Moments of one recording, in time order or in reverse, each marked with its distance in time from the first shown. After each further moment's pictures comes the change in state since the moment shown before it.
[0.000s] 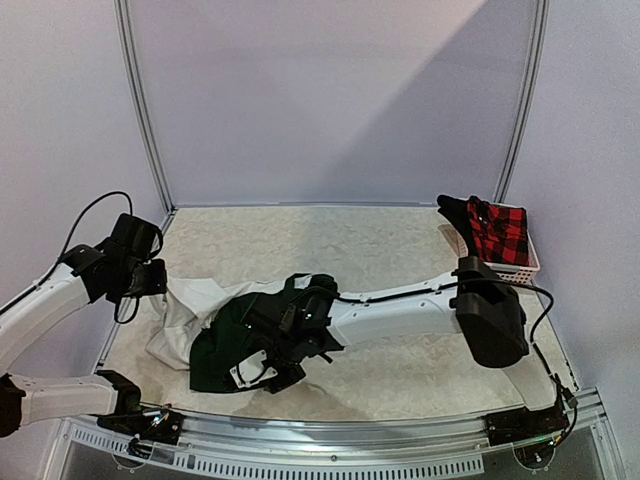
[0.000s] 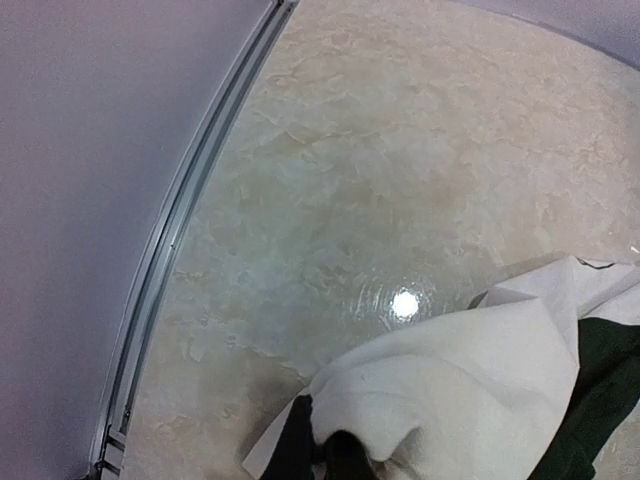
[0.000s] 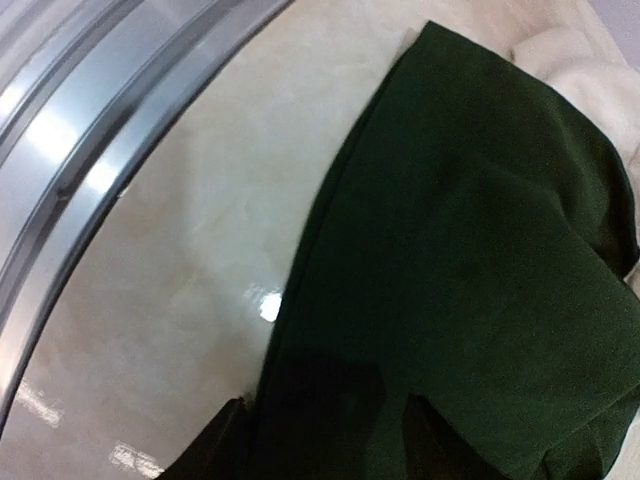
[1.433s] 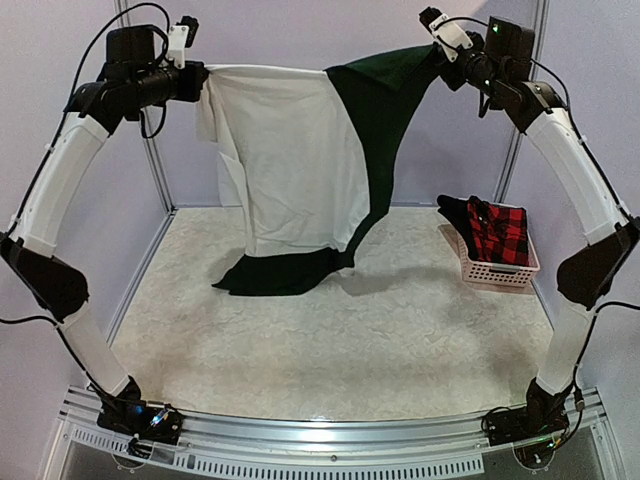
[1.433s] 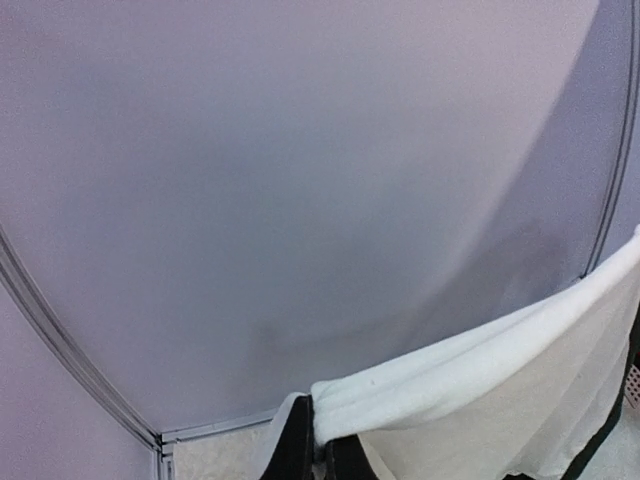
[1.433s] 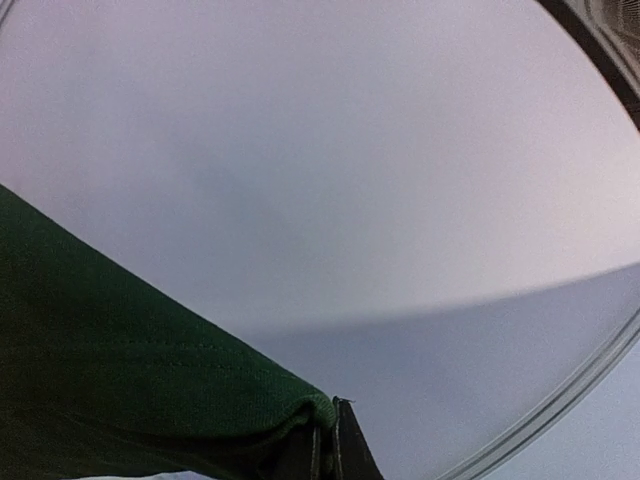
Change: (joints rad) left arm 0.002 0.736 1.461 0.075 0.380 0.530; right arm -0.860 -0.451 0.583 0.087 0.330 0.171
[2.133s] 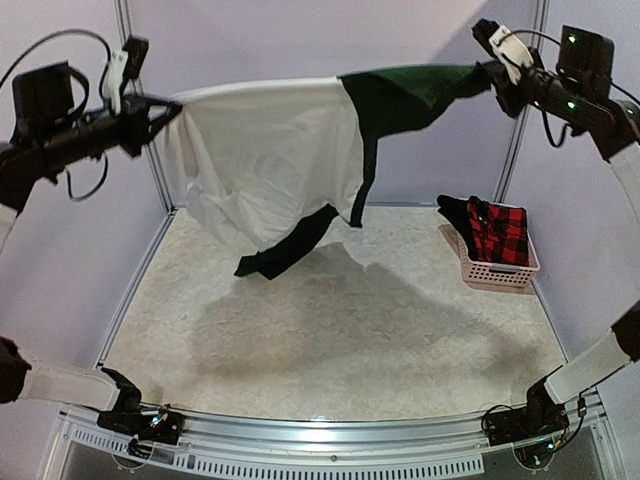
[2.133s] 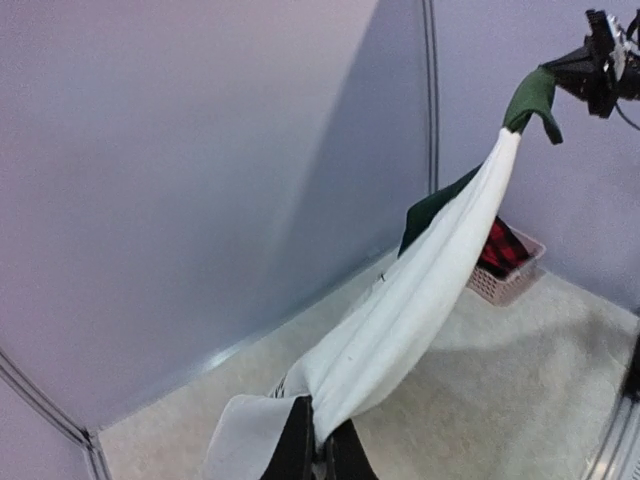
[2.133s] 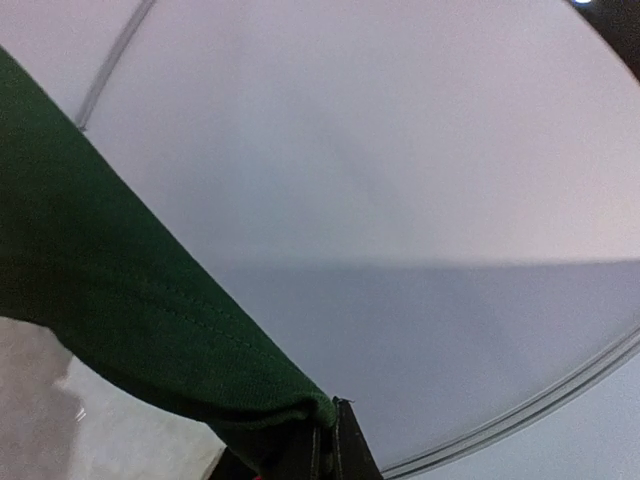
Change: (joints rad) left arm -0.098 -0.515 -0.458 -0.030 0.280 0.066; right arm -0.063 -0.401 -0.311 -0.208 -0.207 -0.012
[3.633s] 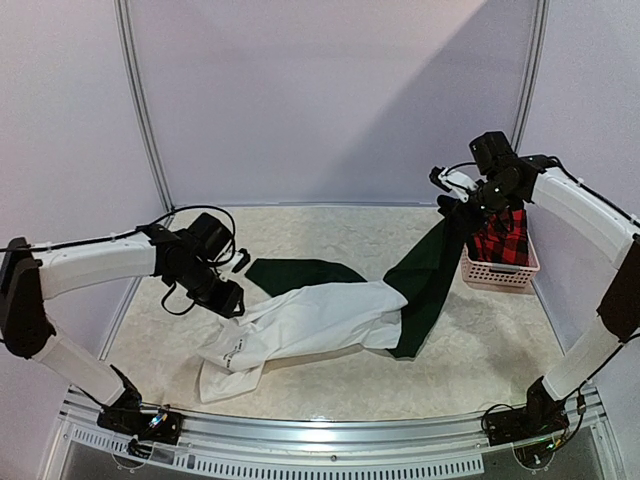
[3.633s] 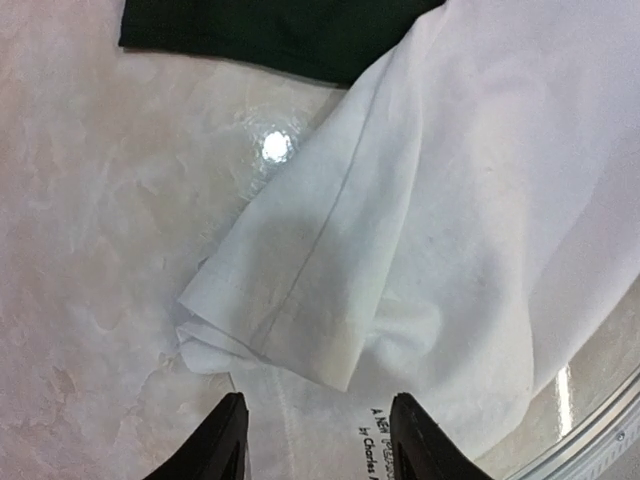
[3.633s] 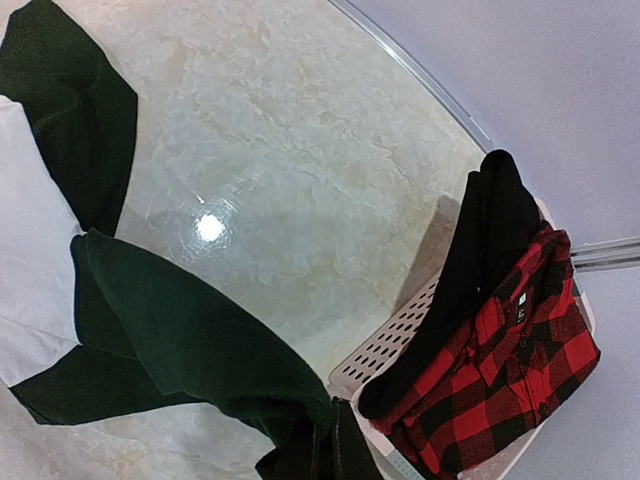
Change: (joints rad) left arm -0.144 0.258 -0.817 -0.022 -0.138 -0.336; right arm -0.030 0.105 -0.557 -0.230 0.058 0.272
